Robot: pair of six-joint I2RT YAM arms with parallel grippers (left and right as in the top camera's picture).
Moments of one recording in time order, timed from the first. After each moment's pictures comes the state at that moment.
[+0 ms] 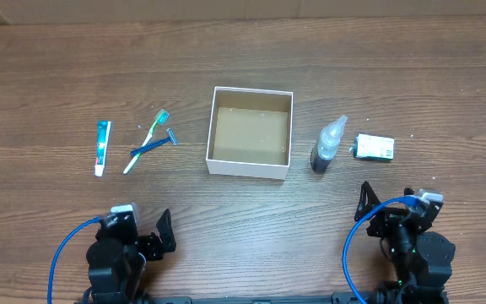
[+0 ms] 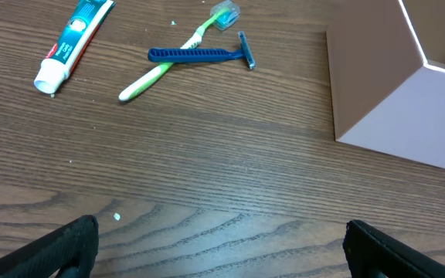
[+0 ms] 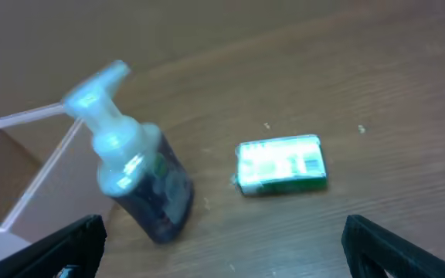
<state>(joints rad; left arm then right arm) 0.05 0.02 0.18 -0.74 0.10 -0.18 -0.08 0.01 0.15 -0.45 -0.12 0.26</state>
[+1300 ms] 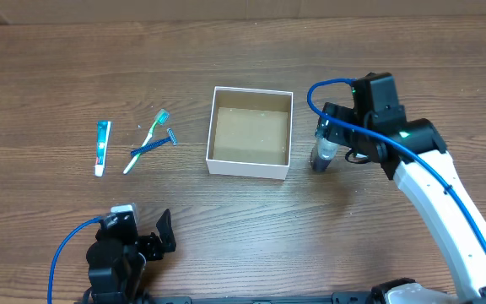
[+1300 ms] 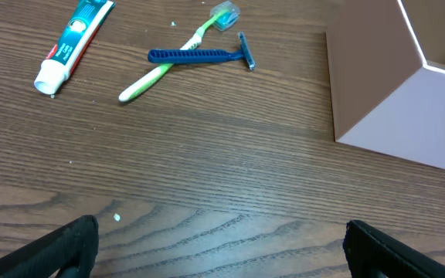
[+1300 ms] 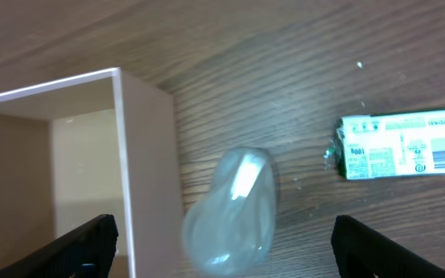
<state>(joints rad) 0.05 0.02 0.18 -0.74 0.10 -0.18 0.27 1.43 1.21 -0.81 0.05 0.54</state>
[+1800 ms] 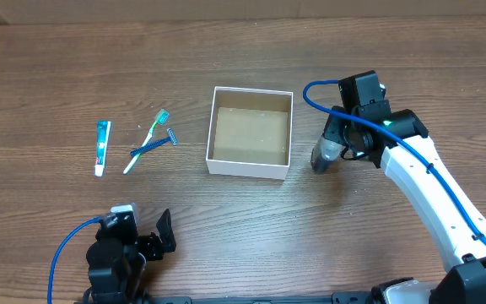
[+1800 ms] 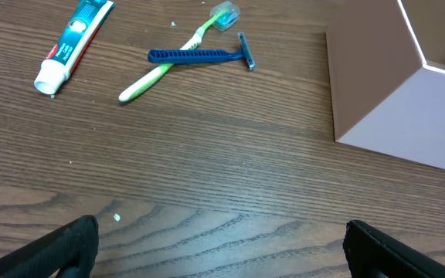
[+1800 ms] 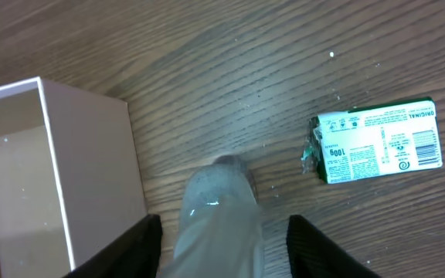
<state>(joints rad) 0.05 0.02 0.18 -0.74 0.10 -0.18 0.27 1.52 1.21 -0.80 0.14 0.59</state>
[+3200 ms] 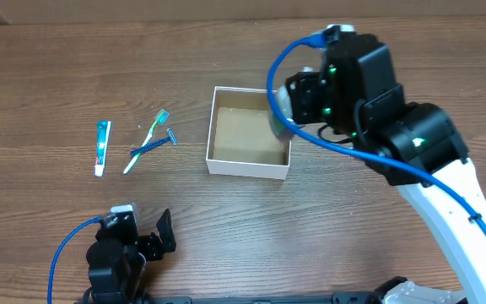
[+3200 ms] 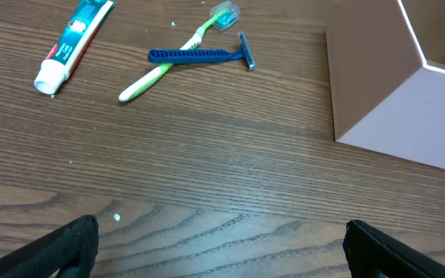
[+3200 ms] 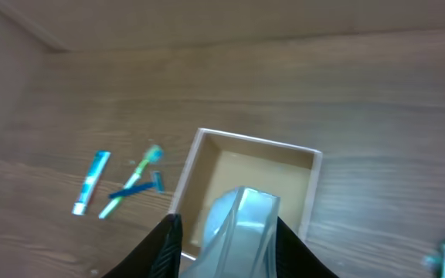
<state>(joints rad) 0.05 0.01 0.18 -0.74 0.10 -0.18 0.54 1.45 1.72 -0.96 0.03 0.44</state>
